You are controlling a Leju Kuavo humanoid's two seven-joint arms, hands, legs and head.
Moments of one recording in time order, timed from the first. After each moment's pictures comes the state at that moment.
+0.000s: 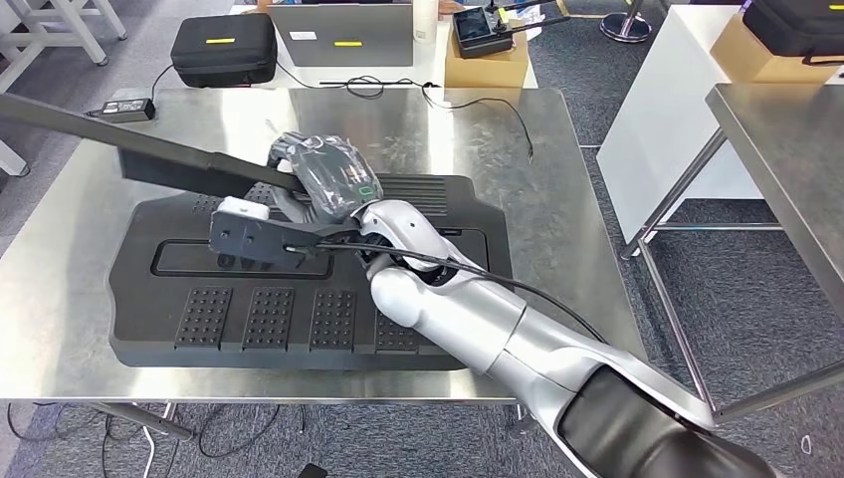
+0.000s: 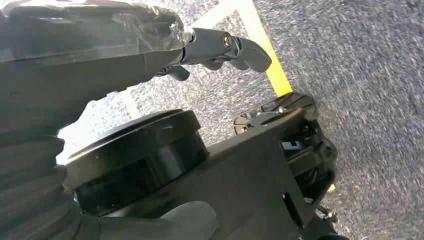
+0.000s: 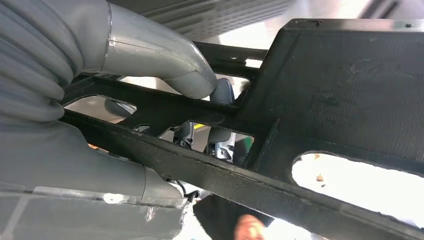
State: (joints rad) left arm -0.19 -0.02 -1.26 -0.24 0.93 0.40 -0.04; right arm -1.01 0.21 0.97 -0.80 0.60 -0.27 0.13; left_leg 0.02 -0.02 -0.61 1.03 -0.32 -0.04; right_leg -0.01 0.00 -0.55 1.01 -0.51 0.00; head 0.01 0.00
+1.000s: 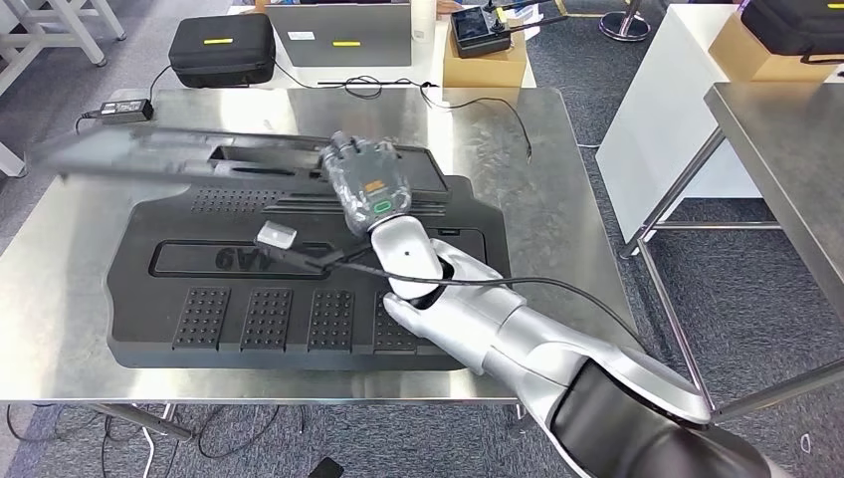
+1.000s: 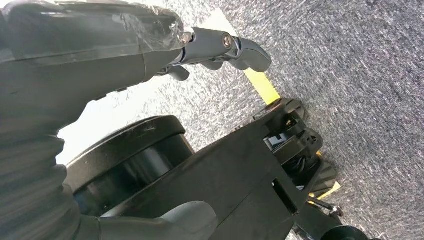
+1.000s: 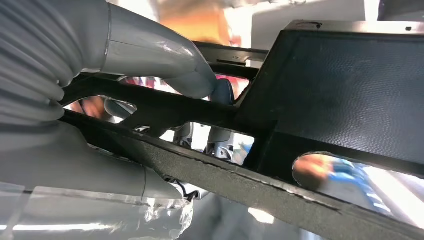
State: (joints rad) left arm -0.22 -0.03 -1.27 -0.24 0.77 0.38 -0.01; right arm -1.04 0.22 1.10 -0.55 1.20 -0.41 0.40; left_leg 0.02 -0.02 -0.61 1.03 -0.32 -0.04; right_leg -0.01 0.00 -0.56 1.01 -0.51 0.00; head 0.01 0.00
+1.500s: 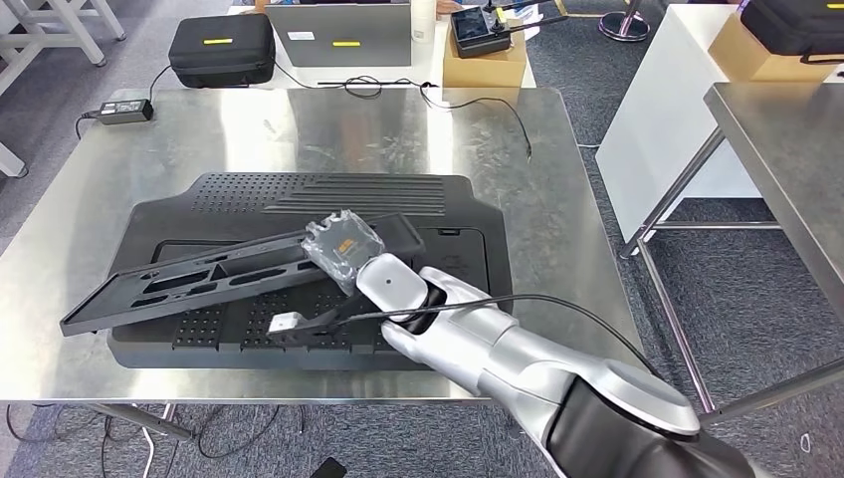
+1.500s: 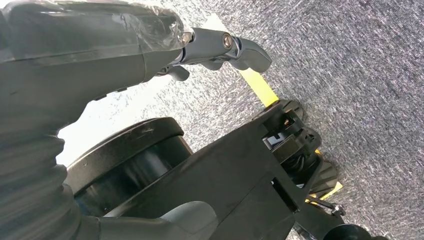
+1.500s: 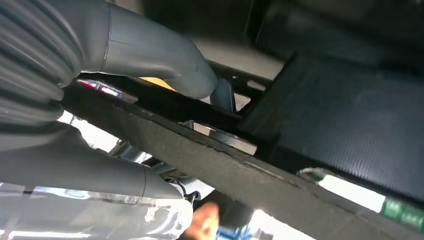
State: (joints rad) left arm -0.22 -0.03 -1.27 -0.24 0.73 0.37 0.00; right arm -0.99 0.23 1.18 -0.51 1.12 -0.11 0.11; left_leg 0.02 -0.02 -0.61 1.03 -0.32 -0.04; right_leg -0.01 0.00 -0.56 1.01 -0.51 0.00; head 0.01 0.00
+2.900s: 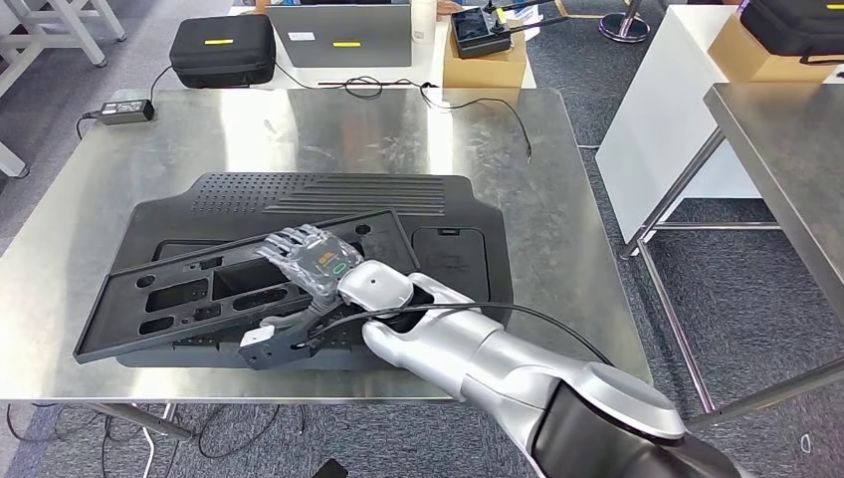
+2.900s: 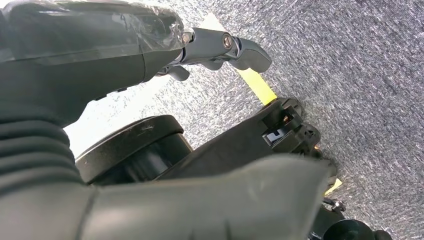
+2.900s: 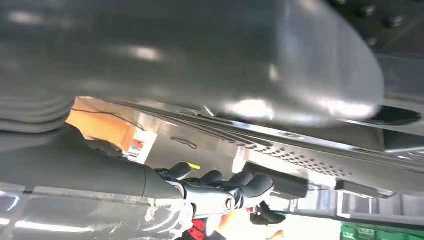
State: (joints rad) left arm -0.21 -0.03 -1.23 -0.24 0.68 0.35 -0.01; right arm -0.99 0.30 1.18 -0.48 0.87 -0.03 -0.02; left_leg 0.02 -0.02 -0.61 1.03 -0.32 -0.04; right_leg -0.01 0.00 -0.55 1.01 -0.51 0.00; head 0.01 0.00
